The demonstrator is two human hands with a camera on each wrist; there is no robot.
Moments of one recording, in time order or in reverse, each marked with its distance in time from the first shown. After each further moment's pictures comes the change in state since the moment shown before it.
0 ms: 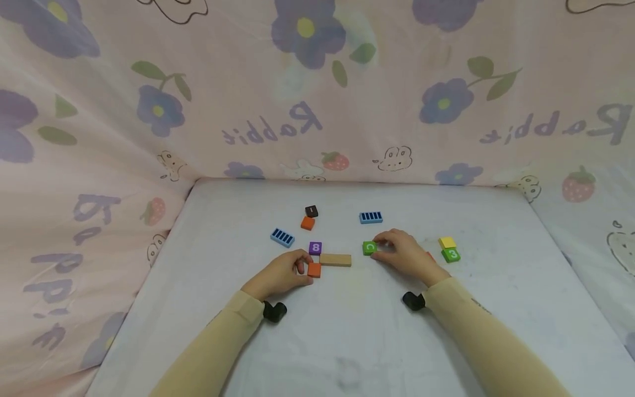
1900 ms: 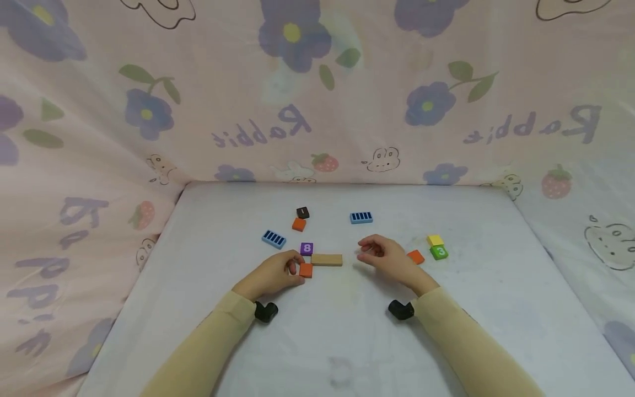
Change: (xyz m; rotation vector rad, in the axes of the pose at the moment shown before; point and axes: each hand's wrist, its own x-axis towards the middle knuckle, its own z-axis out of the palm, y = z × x) left_hand -0.003 0.008 -0.002 0.026 -0.005 -0.013; right_hand -0.020 -0.024 0.006 0.382 -0.016 0.118
